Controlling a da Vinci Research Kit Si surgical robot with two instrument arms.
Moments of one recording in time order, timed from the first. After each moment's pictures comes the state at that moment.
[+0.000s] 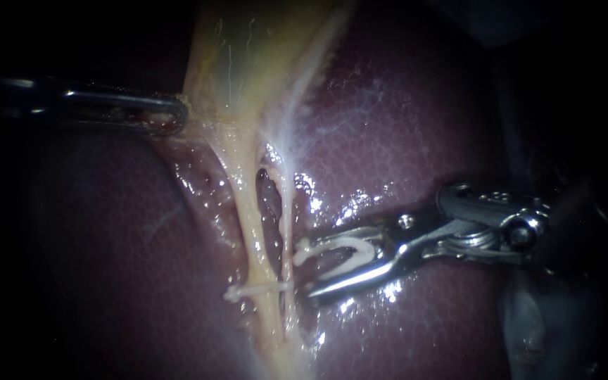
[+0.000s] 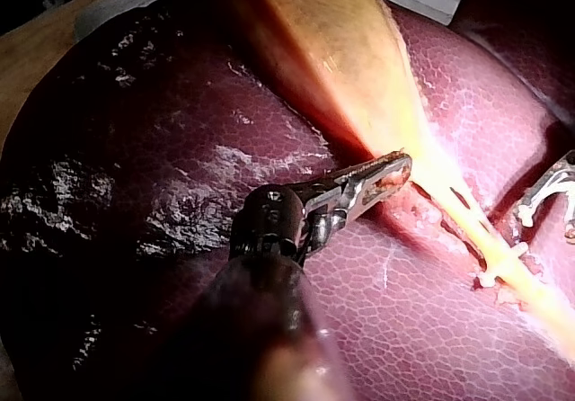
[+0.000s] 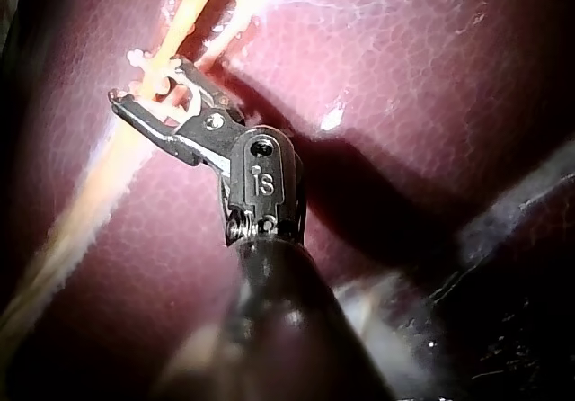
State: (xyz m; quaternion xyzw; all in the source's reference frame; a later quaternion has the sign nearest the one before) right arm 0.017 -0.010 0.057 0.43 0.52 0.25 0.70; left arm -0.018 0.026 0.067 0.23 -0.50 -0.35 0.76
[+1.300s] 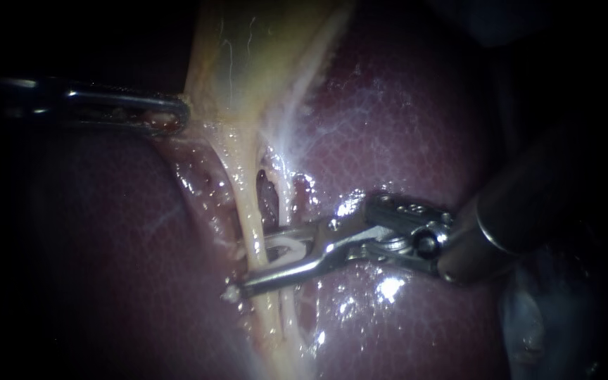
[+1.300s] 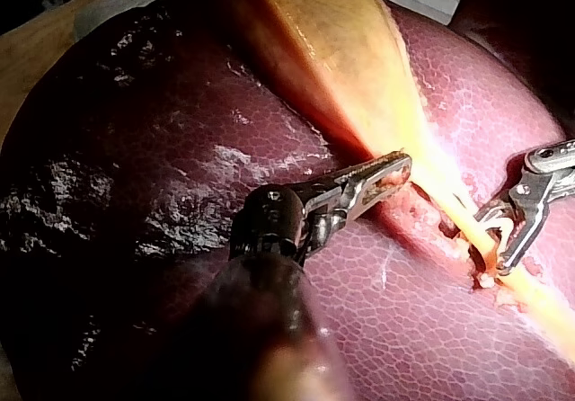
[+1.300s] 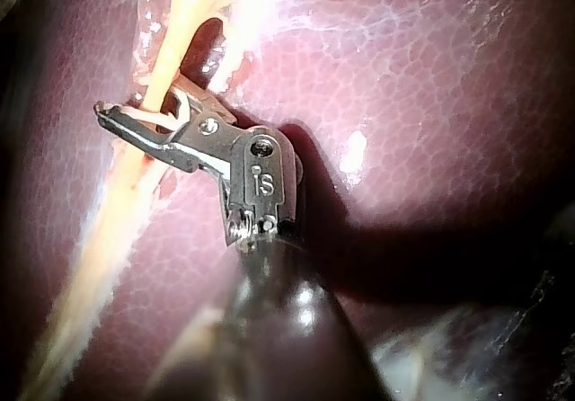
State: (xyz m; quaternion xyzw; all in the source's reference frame) right arm 0.024 -0.012 0.065 0.48 0.54 0.27 0.64; left arm -0.018 0.026 0.067 0.23 -0.50 -0.35 0.76
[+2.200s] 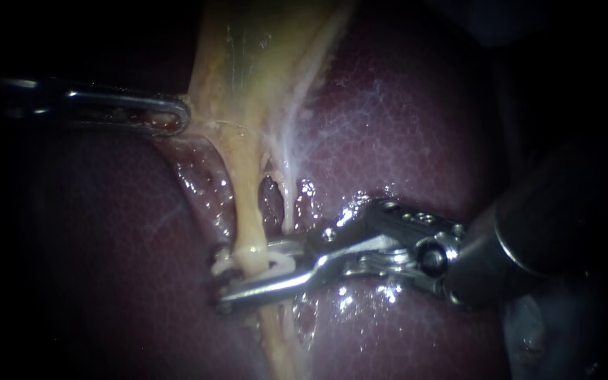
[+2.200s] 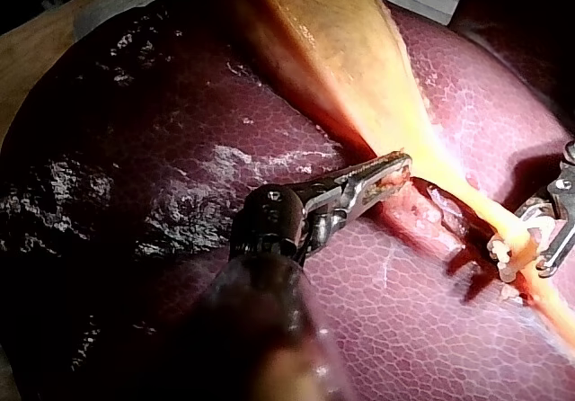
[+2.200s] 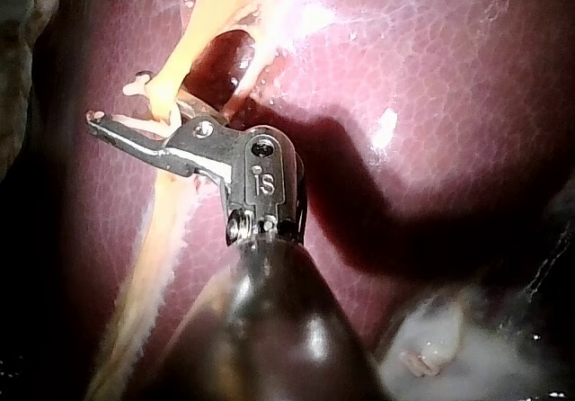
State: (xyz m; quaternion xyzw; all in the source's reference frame) right arm 0.024 -0.012 0.057 0.50 0.55 0.27 0.61; left arm -0.018 0.026 0.067 0.23 -0.50 -0.35 0.76
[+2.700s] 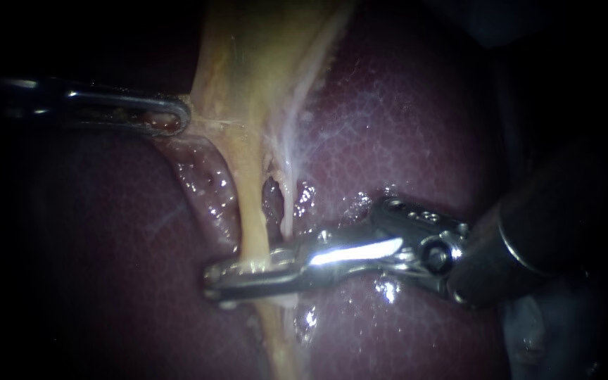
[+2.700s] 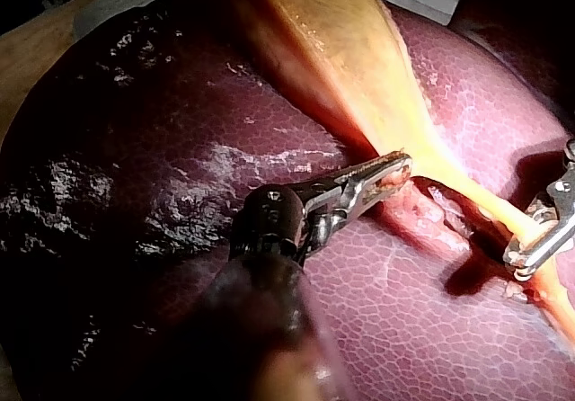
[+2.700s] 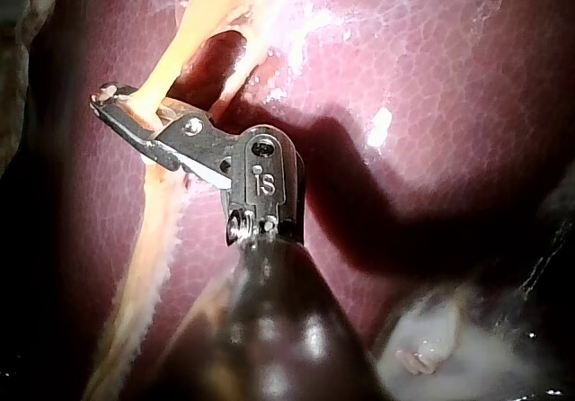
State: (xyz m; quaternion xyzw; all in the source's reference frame) right arm 0.024 -0.012 0.057 0.51 0.55 0.26 0.61; left arm -0.018 0.026 0.067 0.23 -0.50 -0.35 0.76
